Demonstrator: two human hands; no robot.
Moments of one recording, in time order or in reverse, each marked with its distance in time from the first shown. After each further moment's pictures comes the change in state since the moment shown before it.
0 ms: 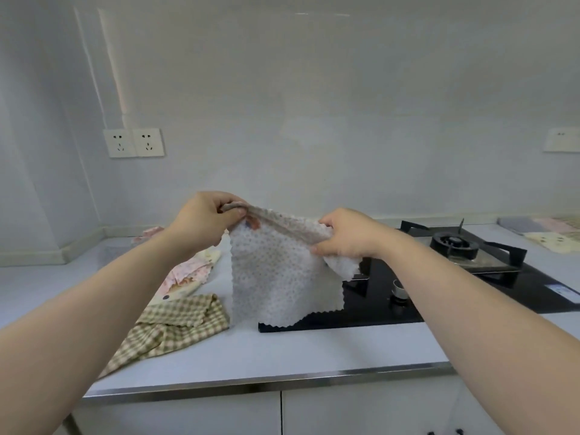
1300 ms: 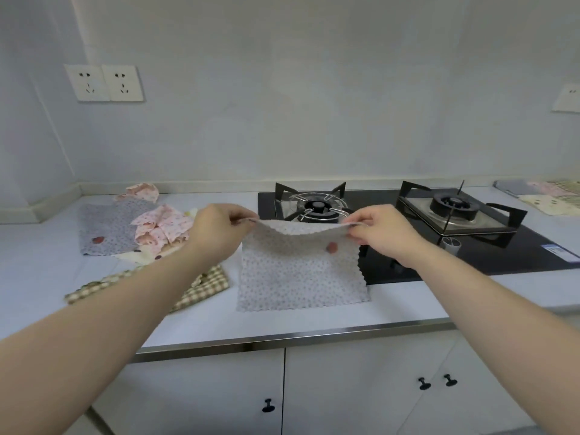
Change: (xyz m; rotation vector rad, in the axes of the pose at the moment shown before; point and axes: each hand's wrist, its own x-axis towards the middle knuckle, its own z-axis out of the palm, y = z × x) left_hand -0.017 -0.083 0.067 0.034 0.039 -0.072; right_hand -0.007 0.085 0.068 0.408 0.210 0.197
